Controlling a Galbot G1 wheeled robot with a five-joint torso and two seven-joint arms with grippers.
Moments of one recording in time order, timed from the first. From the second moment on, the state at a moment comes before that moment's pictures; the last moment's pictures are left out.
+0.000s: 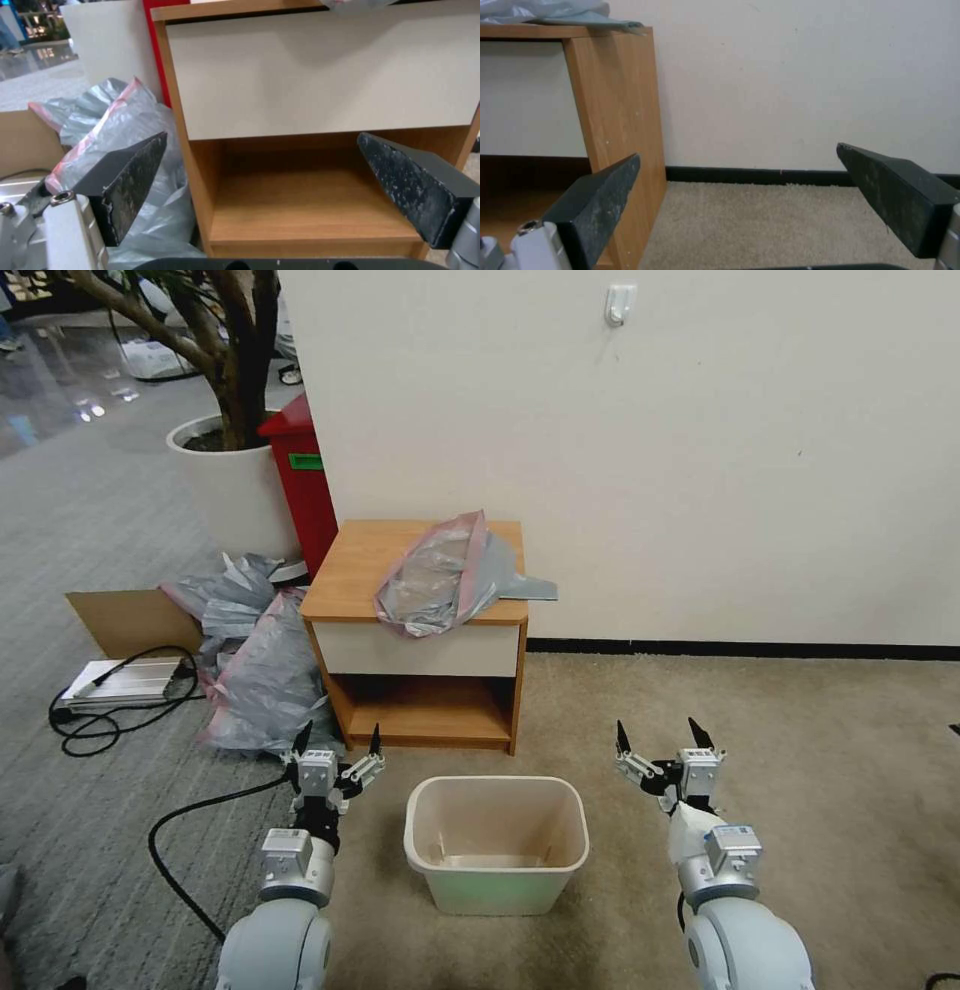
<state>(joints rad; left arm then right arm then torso) 1.55 -1.50 -0.55 -2.00 0.00 0.00 0.00 -1.55 1.50 0.55 2.00 0.00 0.00 0.00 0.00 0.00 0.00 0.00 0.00</state>
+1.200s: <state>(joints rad) 1.65 -1.21 -0.59 -2.10 -0.25 -0.02 -0.11 -1.07 1.40 0.24 1.76 0.92 -0.03 0.11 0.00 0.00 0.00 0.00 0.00</state>
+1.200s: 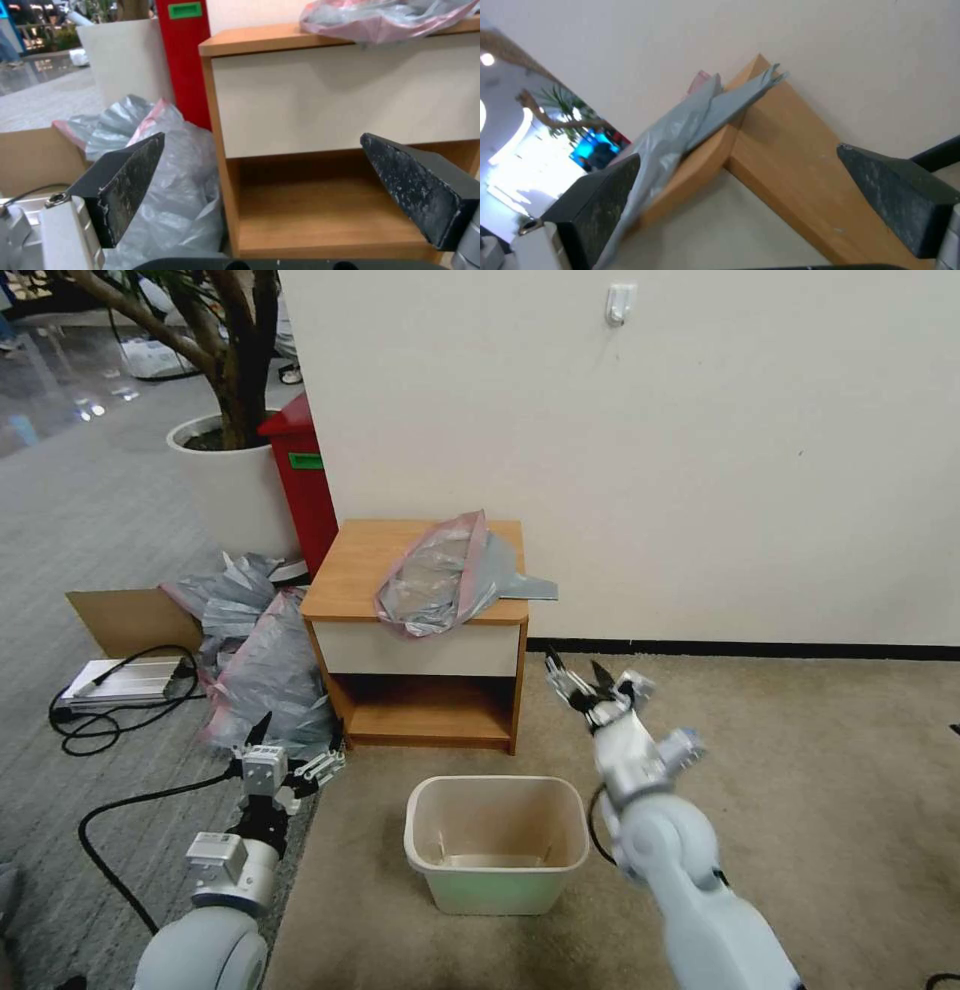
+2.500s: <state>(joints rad) 1.69 -1.29 -0.60 -2.05 -0.18 -0.05 -0.11 -0.77 1.51 0.24 1.38 1.10 0.07 0.05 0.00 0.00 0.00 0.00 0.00</state>
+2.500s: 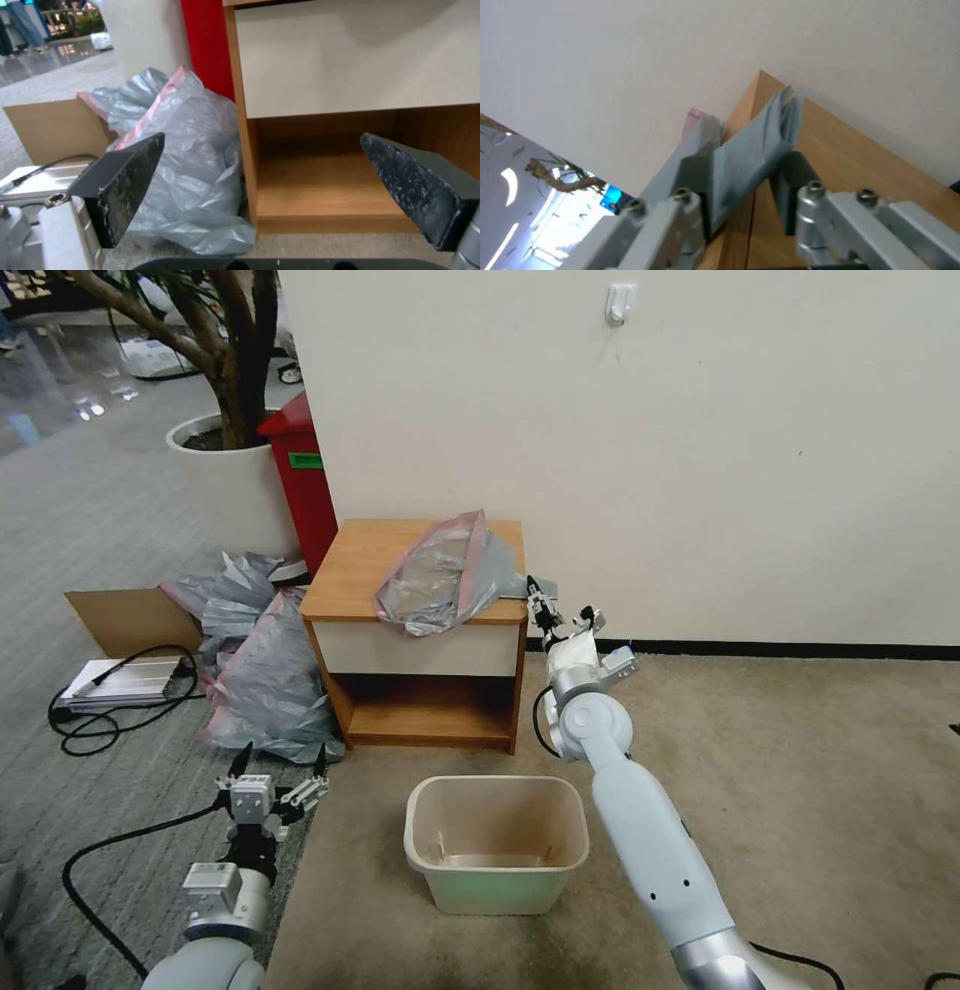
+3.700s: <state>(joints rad) 1.67 -1.33 -0.74 -2.09 -0.29 -0.07 -0.17 -0.95 1.37 0.04 1.80 1.06 -0.01 0.46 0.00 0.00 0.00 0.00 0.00</state>
